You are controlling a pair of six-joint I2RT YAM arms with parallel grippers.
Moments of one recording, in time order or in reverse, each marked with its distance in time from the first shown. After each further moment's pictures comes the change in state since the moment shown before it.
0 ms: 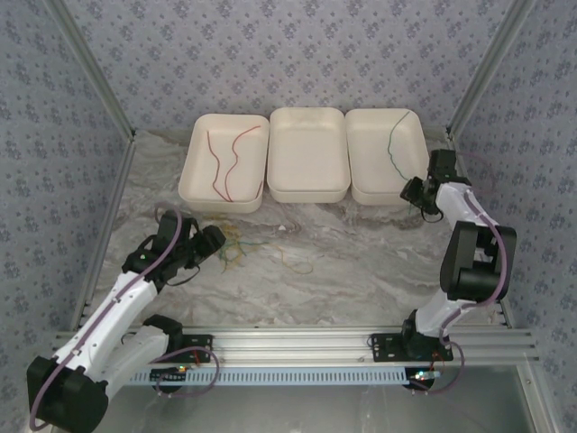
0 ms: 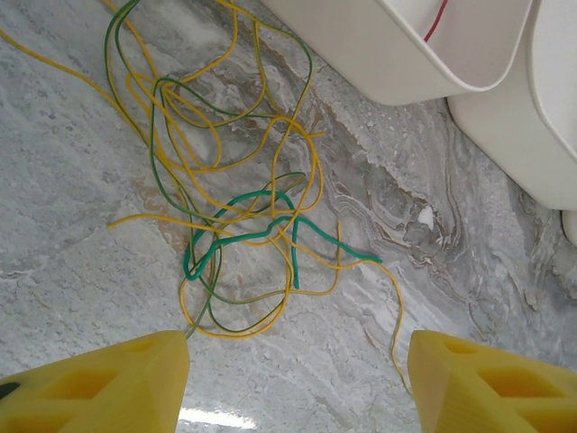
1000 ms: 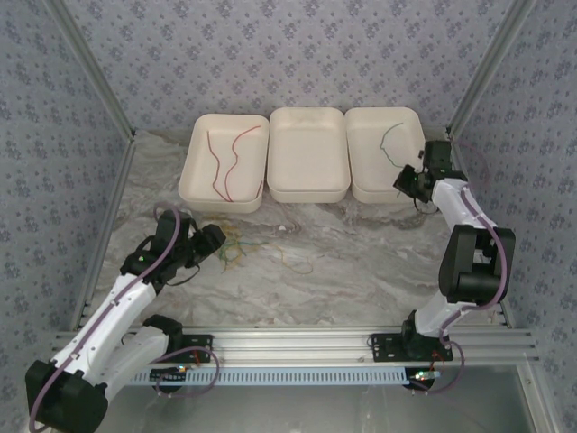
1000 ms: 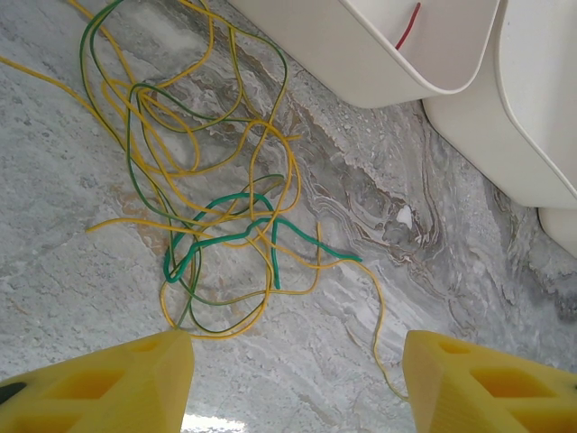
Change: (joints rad) left arm 0.000 -0.017 0.000 0.015 0.019 0.000; right arm 0.065 -0.031 0.073 0.036 -0.109 0.044
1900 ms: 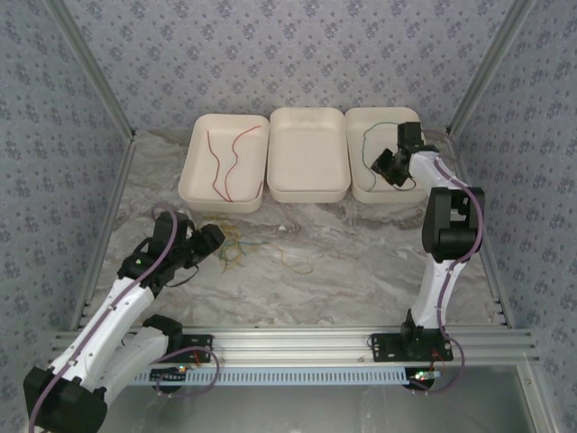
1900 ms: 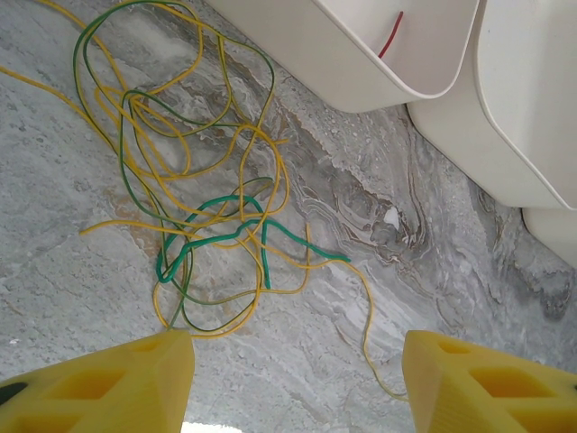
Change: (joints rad) left arm 0.000 -0.033 0.000 -0.004 0.003 0.000; right arm 0.100 0.380 0.361 -0.098 -0.011 0.204
